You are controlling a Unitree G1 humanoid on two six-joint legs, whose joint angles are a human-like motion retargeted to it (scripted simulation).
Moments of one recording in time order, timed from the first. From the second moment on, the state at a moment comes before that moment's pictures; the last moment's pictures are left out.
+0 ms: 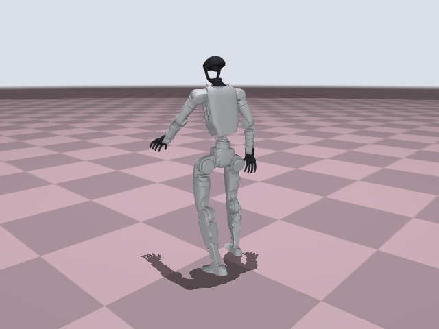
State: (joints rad) left arm -0.74 0.48 -0.76 1.31 0.96 0.08 0.49; right arm 0.06 -0.28 0.35 1.16 -0.16 -0.09 -0.31; waist 0.00 -0.08 0.26; left_leg 0.16 0.03 0.15 0.36 -0.28 -0.06; right_leg -0.10 -0.14 -0.10 0.18 -0.04 0.11
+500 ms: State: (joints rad) left arm -1.26 0.88 -0.70 0.64 0.68 0.16 0.52; right arm -0.34 -0.44 0.44 1.09 -0.02 0.03 -0.28; waist 0.24 -0.11 0.13; left_leg -0.31 0.11 0.49 0.44 -0.21 -0.04; right_leg 0.16 -0.23 -0.12 0.17 -0.22 0.17
